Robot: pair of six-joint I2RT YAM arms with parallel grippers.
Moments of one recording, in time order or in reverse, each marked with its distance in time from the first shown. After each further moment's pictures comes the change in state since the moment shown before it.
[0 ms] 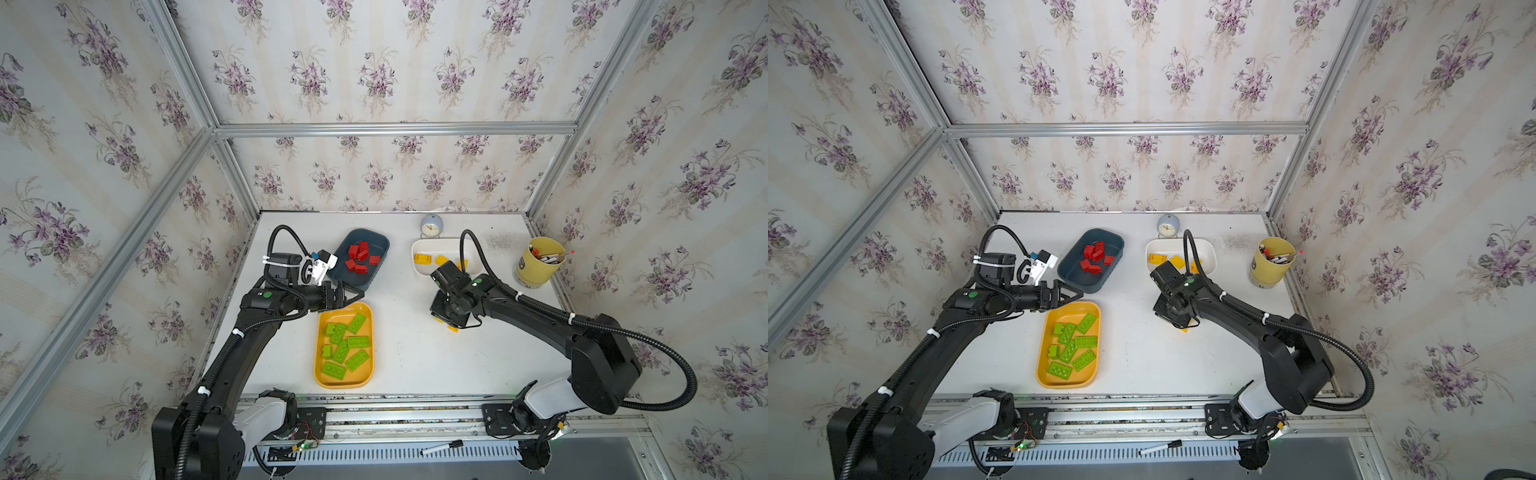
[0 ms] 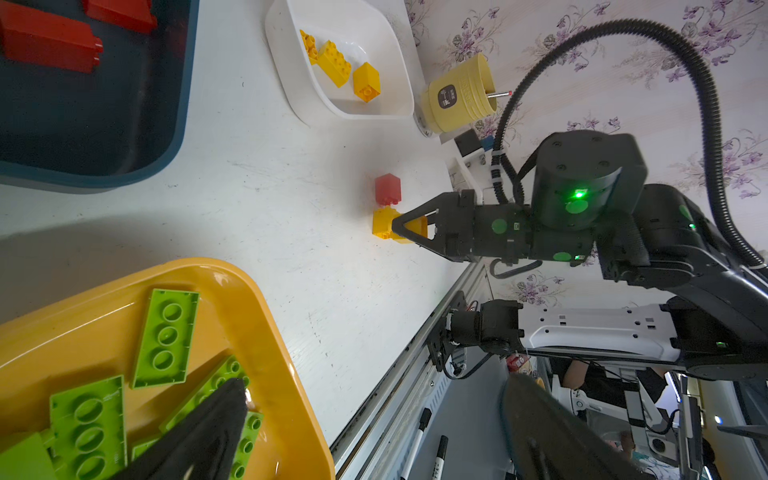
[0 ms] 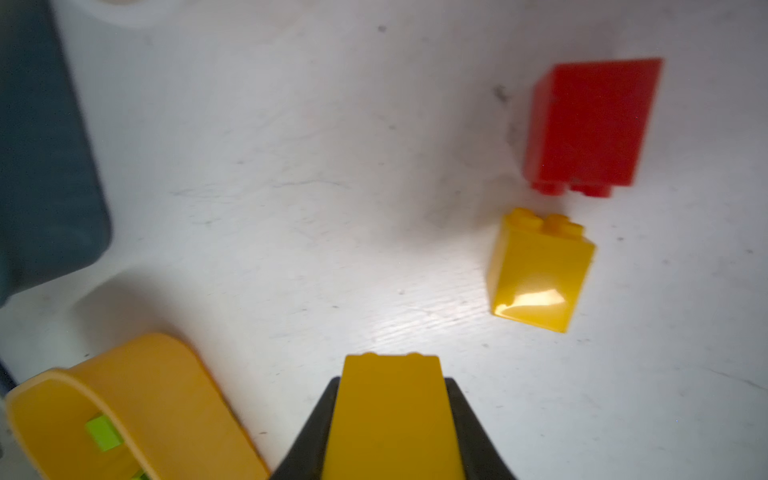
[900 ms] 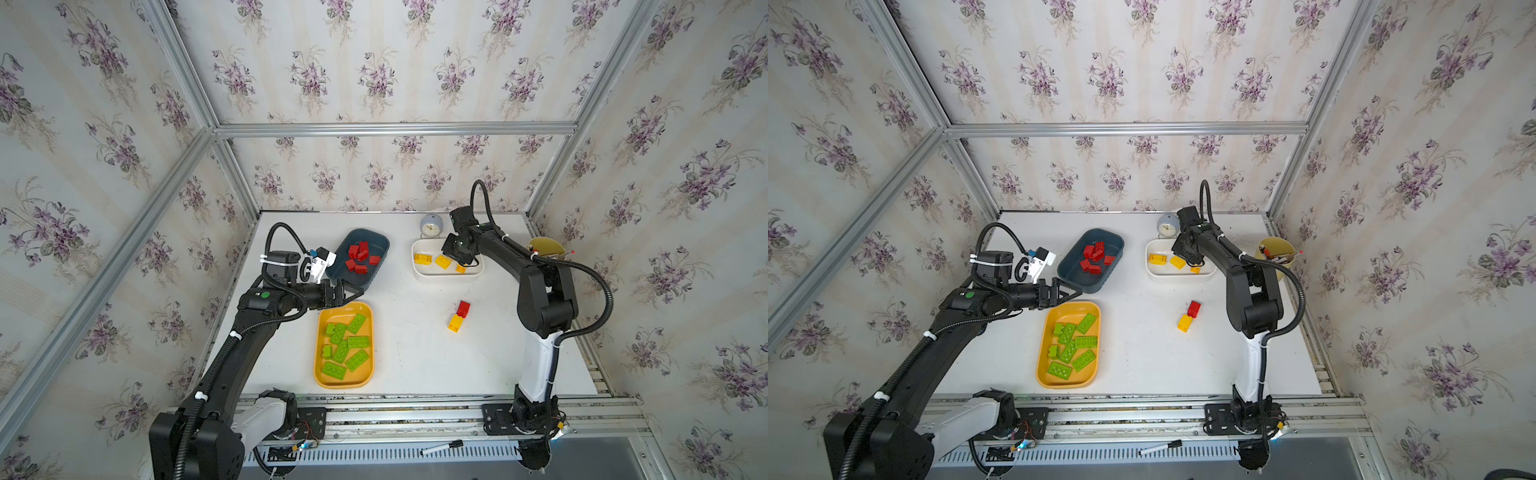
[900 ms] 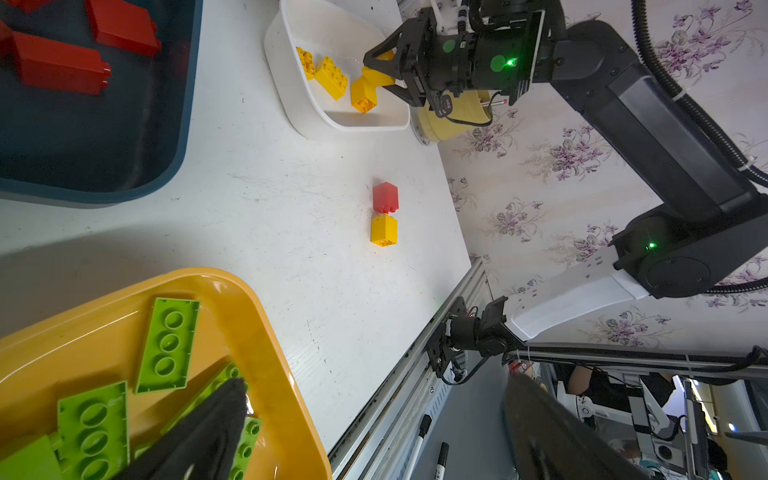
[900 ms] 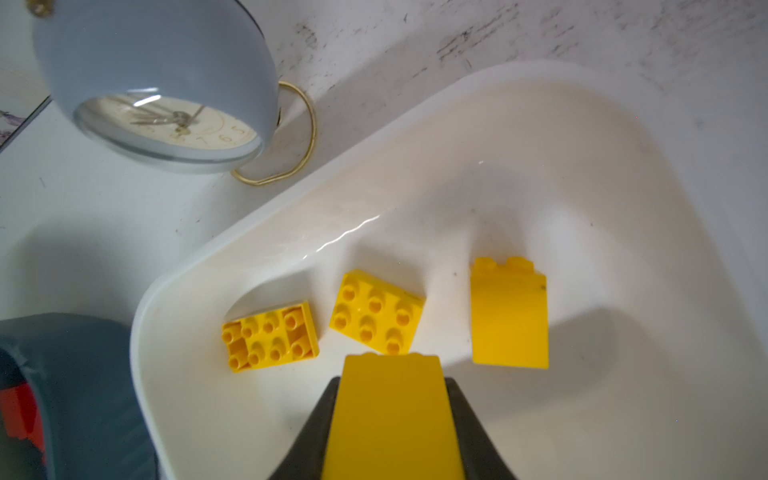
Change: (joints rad) left arm 0.000 -0.013 0.015 -0.002 -0.011 -0.011; right arm -0.397 0.552 0.578 0.083 0.055 -0.350
